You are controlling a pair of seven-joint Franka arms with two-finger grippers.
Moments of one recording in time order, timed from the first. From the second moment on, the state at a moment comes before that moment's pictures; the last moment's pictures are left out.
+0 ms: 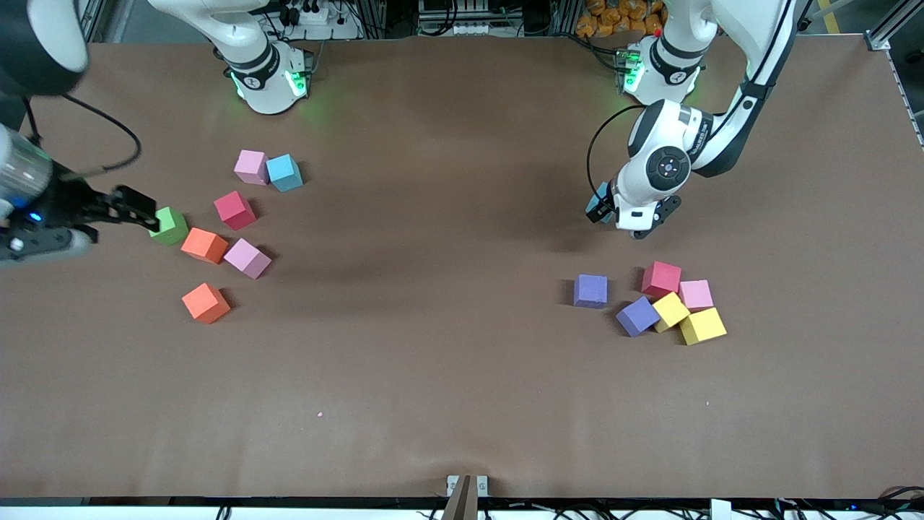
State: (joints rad) left arm -0.08 0.21 -0.34 -2.44 -0.07 2.35 -1.11; right arm 0.07 0.16 -0.02 -1.52 0.02 1.63 -0.13
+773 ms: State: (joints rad) left arm -0.08 0.26 -0.35 -2.43 -0.07 2.43 -1.12; right arm 0.05 0.16 -0.03 -2.13 0.10 2.35 -0.56
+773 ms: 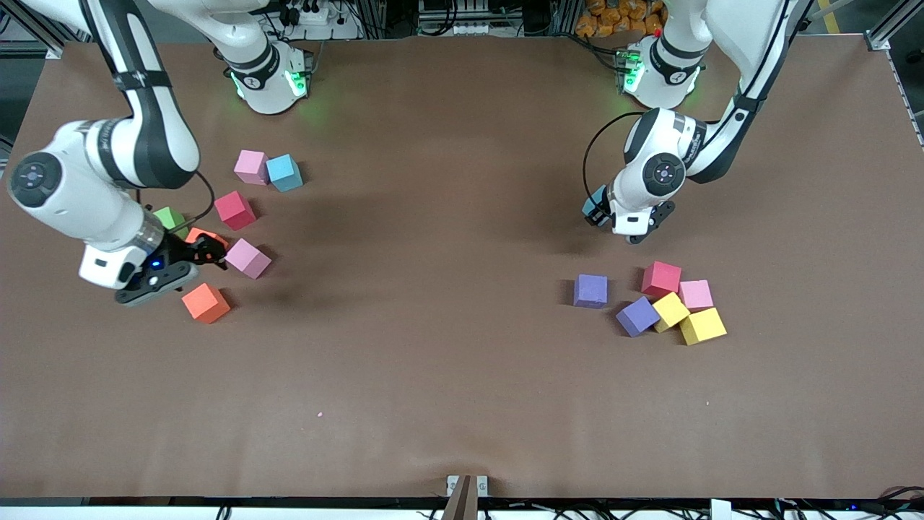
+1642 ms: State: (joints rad) left arm -0.50 0.42 -0.39 -2.12 -0.01 2.43 -1.15; right arm 0.04 0.24 -0.03 -2.37 0.10 2.64 -0.78
